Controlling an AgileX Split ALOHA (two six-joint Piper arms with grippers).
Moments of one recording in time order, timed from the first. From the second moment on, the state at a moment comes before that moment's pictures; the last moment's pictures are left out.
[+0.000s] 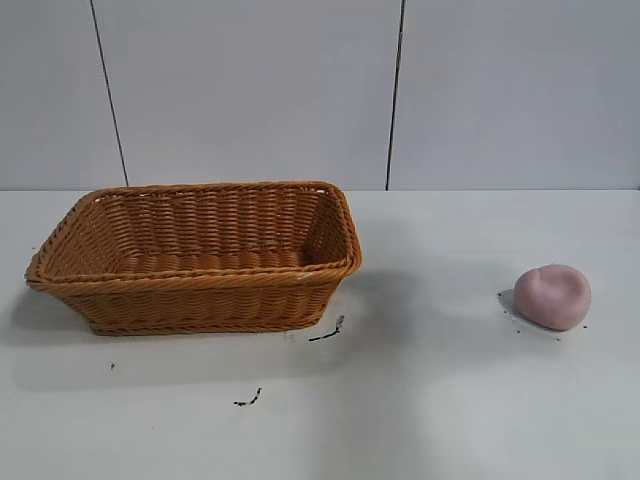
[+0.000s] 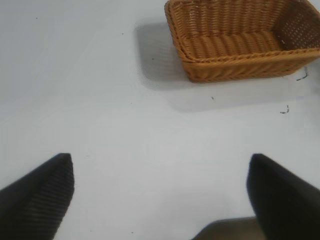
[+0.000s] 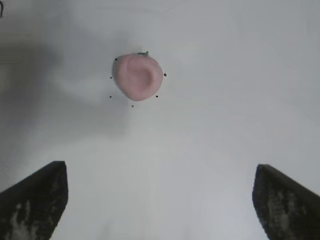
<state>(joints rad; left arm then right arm) -0.02 -0.01 -0.50 -0.04 1.07 0.08 0.05 1.68 -1.32 -0.03 0.90 -0.09</state>
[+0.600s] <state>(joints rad) -0.02 -0.01 -0.50 -0.04 1.07 0.08 0.06 2.09 -1.39 -0.01 0.82 -0.09</state>
